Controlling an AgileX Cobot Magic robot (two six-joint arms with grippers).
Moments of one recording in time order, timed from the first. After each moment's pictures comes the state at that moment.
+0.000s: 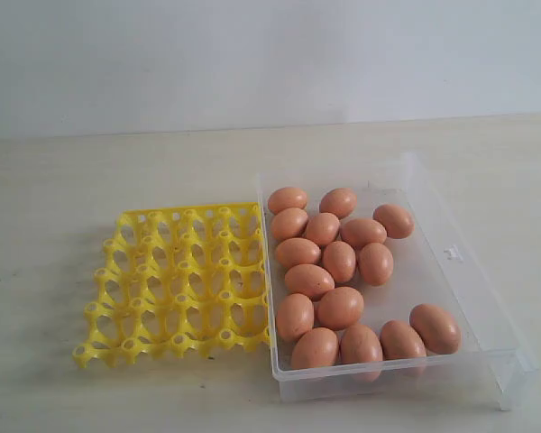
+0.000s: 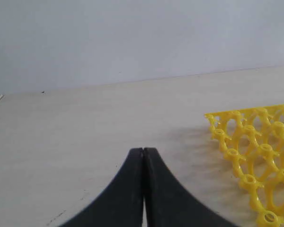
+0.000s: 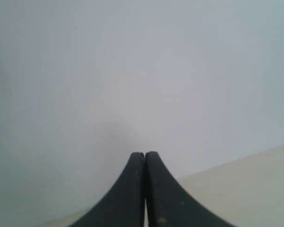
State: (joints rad) left arm -0.01 0.00 0.00 -0.09 0.25 0.16; right arm 0.09 0.01 0.00 0.21 -0.12 0.15
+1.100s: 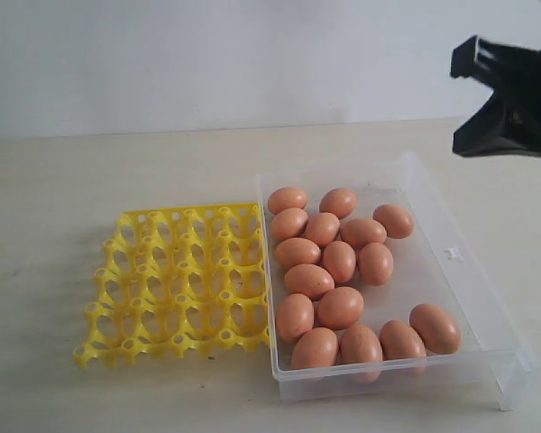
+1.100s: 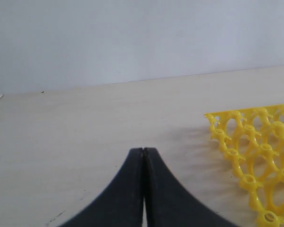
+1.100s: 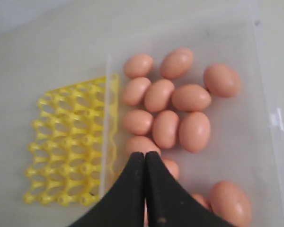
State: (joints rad) left arm -0.01 0.00 0.00 -0.09 0.25 0.16; right arm 0.17 1.25 -0.98 0.48 0.76 0.04
